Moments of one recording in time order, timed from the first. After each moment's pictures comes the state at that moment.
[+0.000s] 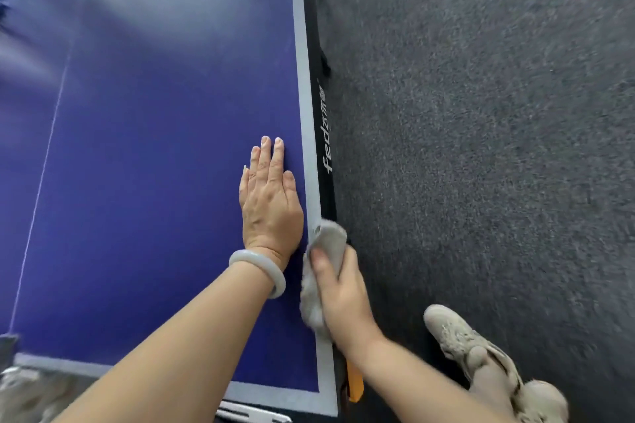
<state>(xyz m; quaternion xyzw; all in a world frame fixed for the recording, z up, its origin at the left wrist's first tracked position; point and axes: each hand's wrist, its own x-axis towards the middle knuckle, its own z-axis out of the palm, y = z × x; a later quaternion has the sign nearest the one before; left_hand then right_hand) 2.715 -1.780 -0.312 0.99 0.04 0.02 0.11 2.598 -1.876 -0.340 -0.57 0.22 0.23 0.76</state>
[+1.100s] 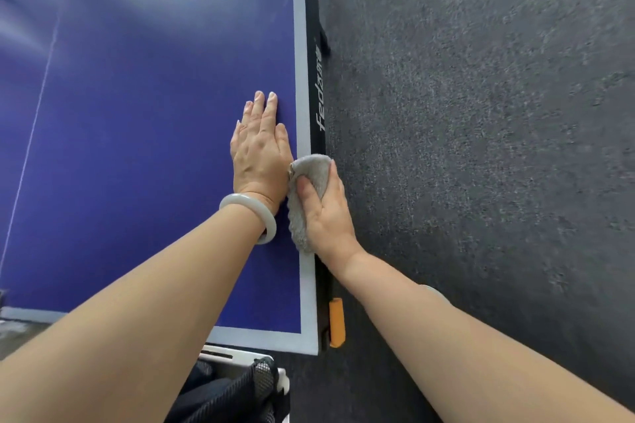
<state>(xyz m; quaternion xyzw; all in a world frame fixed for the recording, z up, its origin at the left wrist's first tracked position) 2.719 -1.779 -0.313 0.99 0.05 0.03 0.11 2.638 -1.874 -0.345 -0.64 0.14 0.17 0.74</state>
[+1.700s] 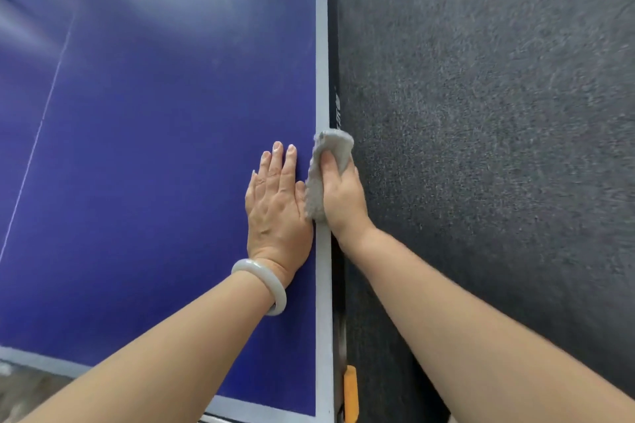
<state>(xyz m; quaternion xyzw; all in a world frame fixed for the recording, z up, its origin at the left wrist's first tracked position) 2.716 -1.780 -0.312 0.99 0.04 0.01 0.10 2.747 -1.870 -0.339 -0.60 0.18 0.12 0.77</state>
